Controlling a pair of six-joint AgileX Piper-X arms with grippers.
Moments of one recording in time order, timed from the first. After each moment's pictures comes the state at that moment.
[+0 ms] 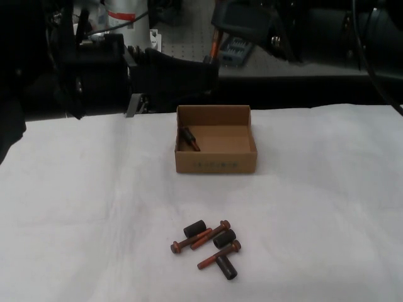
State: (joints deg) left arm -22.2 76.6 -51.7 -22.1 52.9 -25.6; right arm 38.3 74.2 -58.9 -1.8 -23.0 34.0
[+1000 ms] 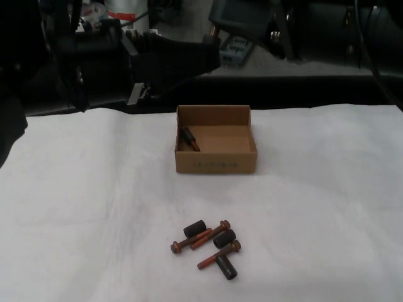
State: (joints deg) left arm -22.3 76.6 -51.5 -27.3 49.9 -26.2; right arm 38.1 74.2 -59.0 -2.3 -24.5 38.1
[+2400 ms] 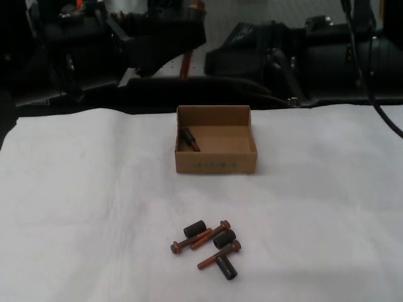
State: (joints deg) left arm -21.0 76.6 -51.8 -31.3 46.3 -24.9; right arm 35.0 72.7 -58.8 14.4 -30.6 30.0
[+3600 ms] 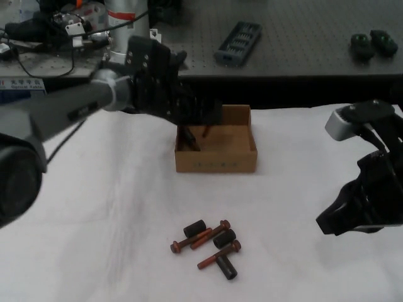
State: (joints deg) left arm -20.7 140.4 -115.5 13.8 33.9 -8.1; right arm 30.1 70.4 -52.7 53.7 -18.0 -4.8
